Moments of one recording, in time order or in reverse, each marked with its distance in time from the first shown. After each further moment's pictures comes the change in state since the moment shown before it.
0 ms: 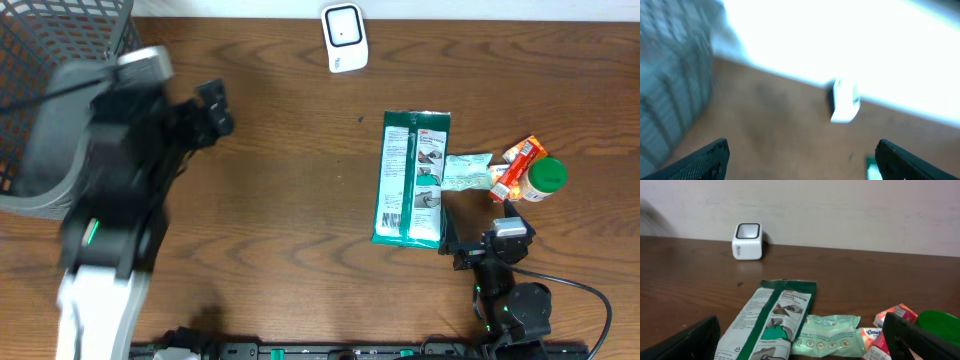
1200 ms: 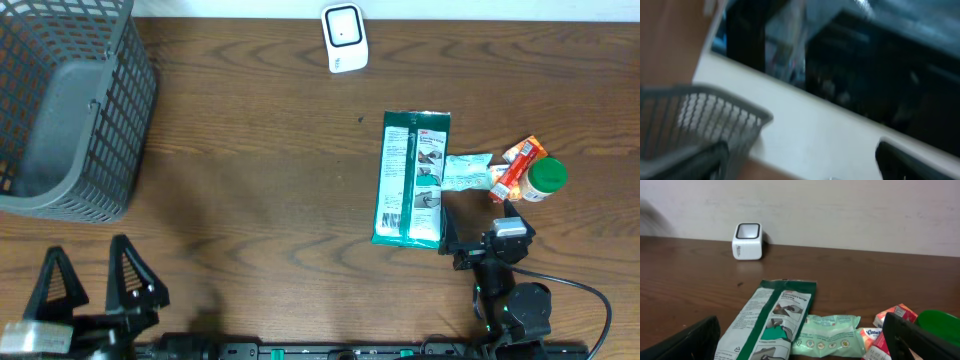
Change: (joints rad) left arm 0.099 -0.985 -0.461 0.135 -0.145 -0.001; right arm 0.000 0.000 0.000 0.000 0.000 0.000
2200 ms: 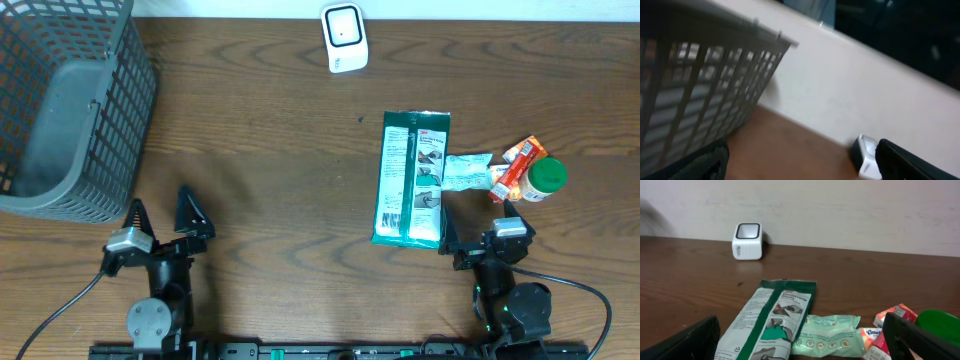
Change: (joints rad) left arm 0.000 -0.002 -0.748 0.575 -0.003 -0.052; right arm 0.000 0.000 0.000 0.000 0.000 0.000
